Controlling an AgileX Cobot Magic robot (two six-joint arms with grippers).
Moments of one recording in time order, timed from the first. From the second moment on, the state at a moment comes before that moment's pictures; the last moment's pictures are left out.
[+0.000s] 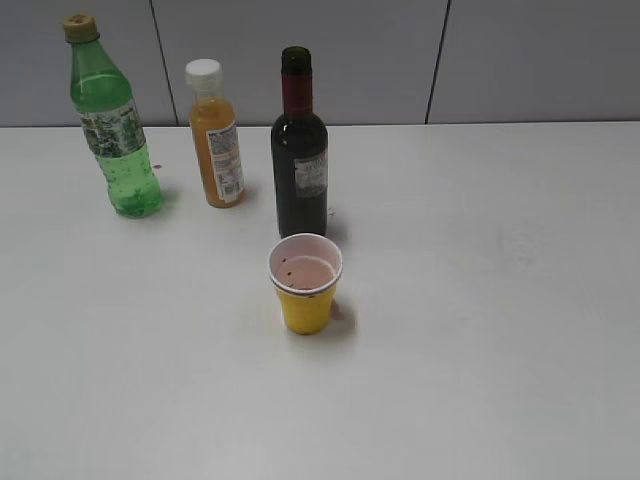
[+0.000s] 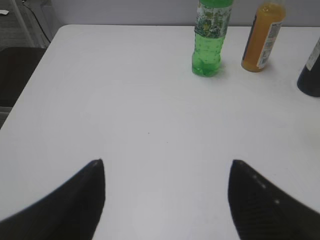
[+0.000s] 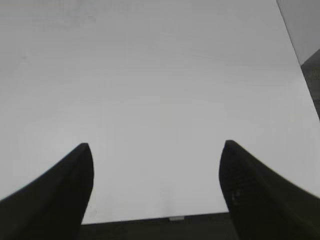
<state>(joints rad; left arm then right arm) 0.01 -0.01 -0.51 -0.11 1.05 0.10 -0.04 0.17 -0.45 -0.05 1.03 -0.06</state>
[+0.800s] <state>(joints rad) 0.01 -0.01 -0.51 -0.11 1.05 0.10 -0.04 0.00 -0.42 -0.02 0.95 -0.06</state>
